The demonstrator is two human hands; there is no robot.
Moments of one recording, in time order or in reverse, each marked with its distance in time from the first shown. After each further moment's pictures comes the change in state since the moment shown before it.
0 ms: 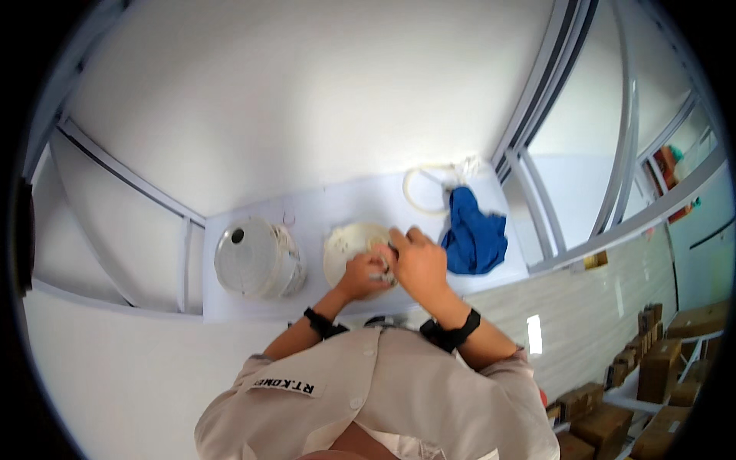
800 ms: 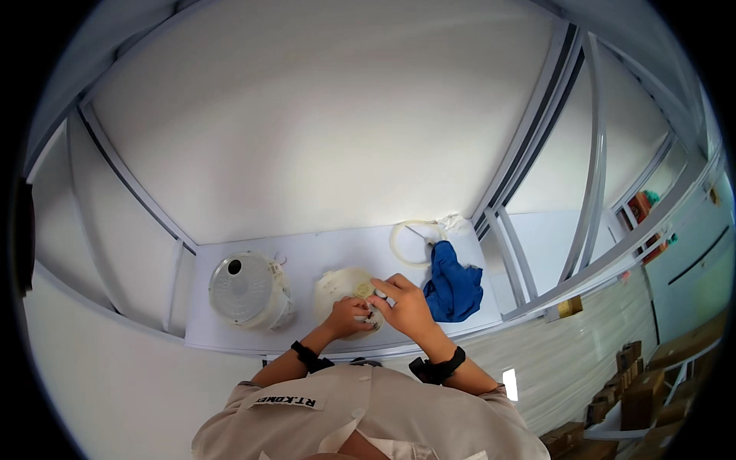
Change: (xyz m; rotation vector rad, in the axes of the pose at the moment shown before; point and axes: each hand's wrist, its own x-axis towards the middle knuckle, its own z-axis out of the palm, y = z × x) left_hand 0.003 0.005 -0.009 0.128 -0.118 0.054; right_hand -0.003 0.009 -0.008 0.407 -0.149 -0.060
